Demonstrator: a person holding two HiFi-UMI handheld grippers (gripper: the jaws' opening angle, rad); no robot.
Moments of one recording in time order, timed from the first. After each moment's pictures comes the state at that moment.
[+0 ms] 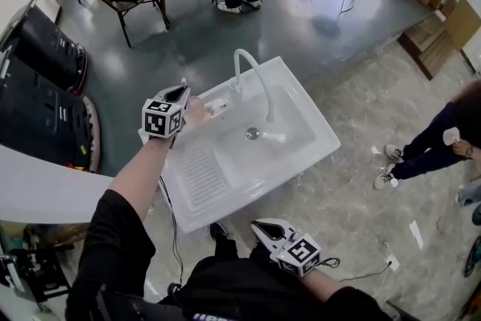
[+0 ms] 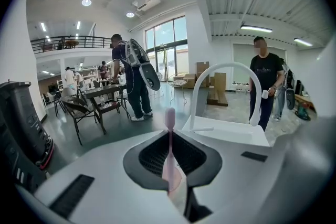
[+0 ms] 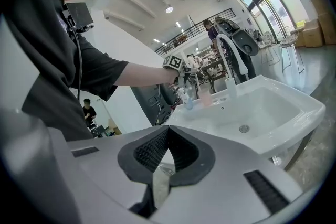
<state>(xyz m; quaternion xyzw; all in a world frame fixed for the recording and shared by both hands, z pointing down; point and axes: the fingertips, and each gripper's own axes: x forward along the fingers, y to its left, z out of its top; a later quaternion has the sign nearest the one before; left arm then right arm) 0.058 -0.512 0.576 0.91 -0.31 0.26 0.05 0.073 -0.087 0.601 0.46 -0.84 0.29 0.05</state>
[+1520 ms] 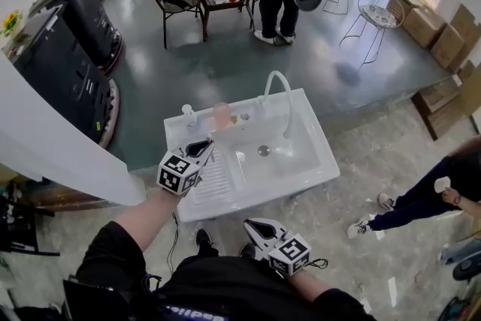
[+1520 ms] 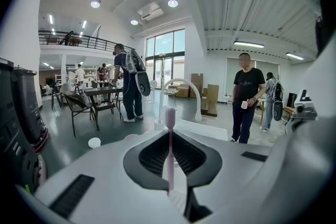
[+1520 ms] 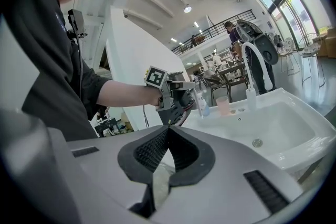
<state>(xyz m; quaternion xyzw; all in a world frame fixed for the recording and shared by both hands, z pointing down) -0.005 -0.323 0.548 0.93 -0.29 0.20 0.07 0.045 -0.082 0.559 0.40 -0.88 0.24 0.07</state>
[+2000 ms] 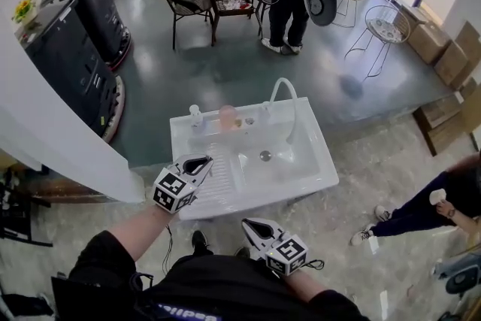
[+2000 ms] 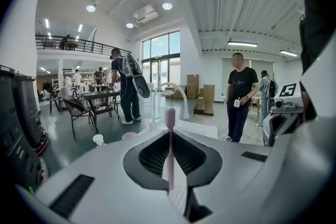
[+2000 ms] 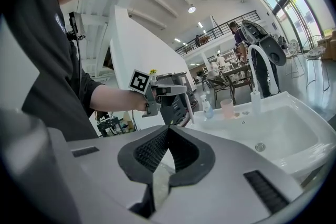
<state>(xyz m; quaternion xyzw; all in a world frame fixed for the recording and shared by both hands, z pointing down) -0.030 -0.263 0.530 0.94 -0.28 0.20 0.05 0.034 -0.082 0.548 0.38 -0.90 0.22 0.06</state>
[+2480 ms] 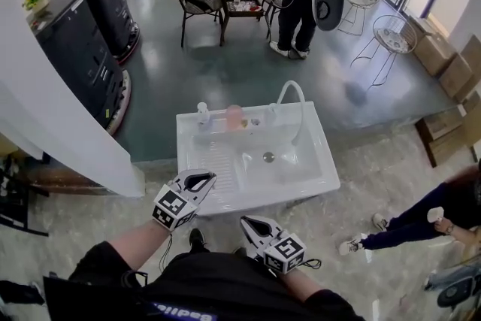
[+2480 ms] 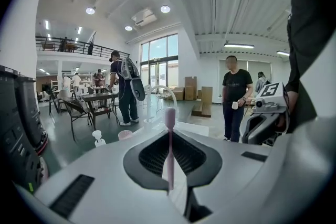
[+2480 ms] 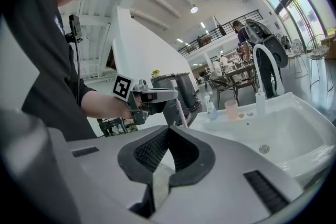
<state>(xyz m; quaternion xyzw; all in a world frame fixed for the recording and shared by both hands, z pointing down) -0.041 -0.202 0.521 0.94 -0.27 0.18 0.04 0.021 -0.081 0.545 0.36 -0.90 0.22 0.06</state>
